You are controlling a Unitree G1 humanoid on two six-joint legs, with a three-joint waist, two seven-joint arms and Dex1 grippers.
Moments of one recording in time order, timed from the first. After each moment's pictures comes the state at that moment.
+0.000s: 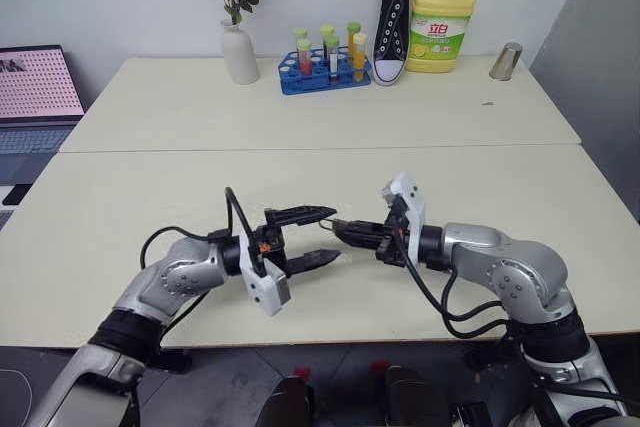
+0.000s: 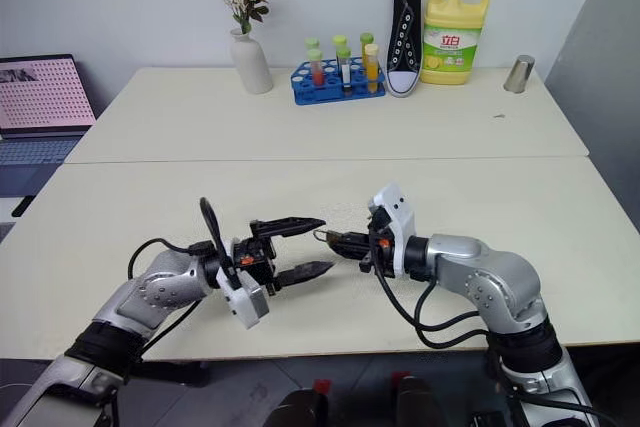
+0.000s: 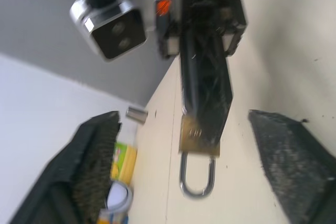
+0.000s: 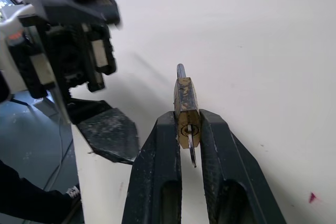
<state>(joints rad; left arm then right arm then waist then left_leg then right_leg) -0.35 0.72 -0.29 0.20 0.15 -0.99 -0.50 -0.46 -0.41 0.17 -0.37 0.69 0.99 0.56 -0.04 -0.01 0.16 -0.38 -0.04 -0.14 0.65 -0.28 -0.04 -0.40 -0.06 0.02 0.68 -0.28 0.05</state>
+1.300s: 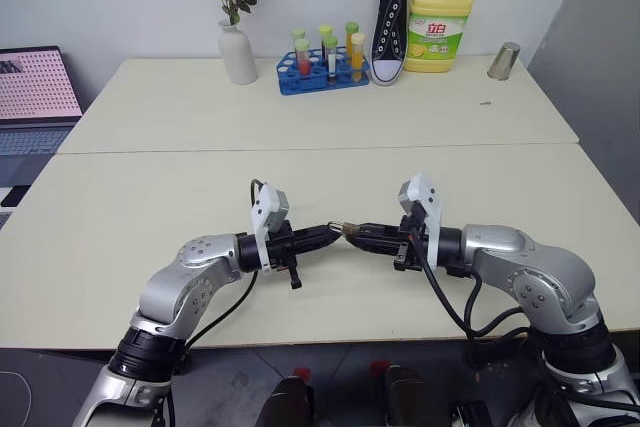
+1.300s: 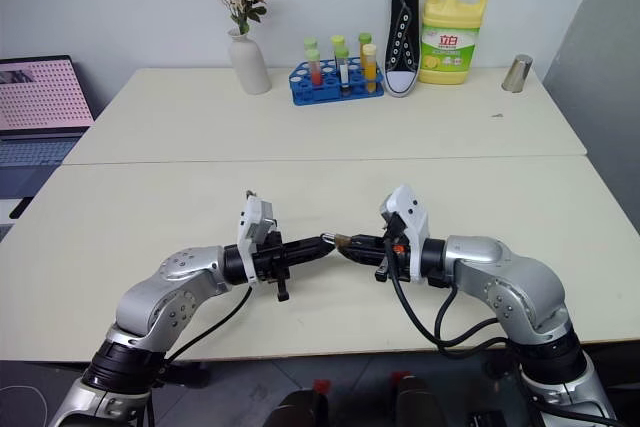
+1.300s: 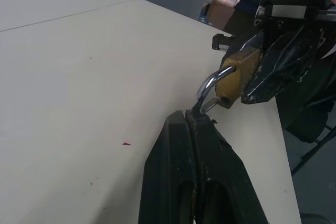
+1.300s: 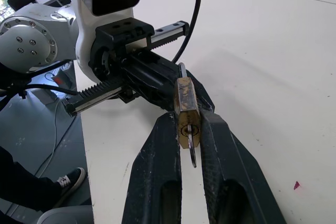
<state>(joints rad) -0.31 0.55 -0.12 -0.12 -0.64 0.45 -0.93 -0.41 -0.49 0.14 -0.46 0.69 0.96 0.66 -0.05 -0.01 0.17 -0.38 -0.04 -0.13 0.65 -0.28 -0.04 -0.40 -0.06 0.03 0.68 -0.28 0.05</state>
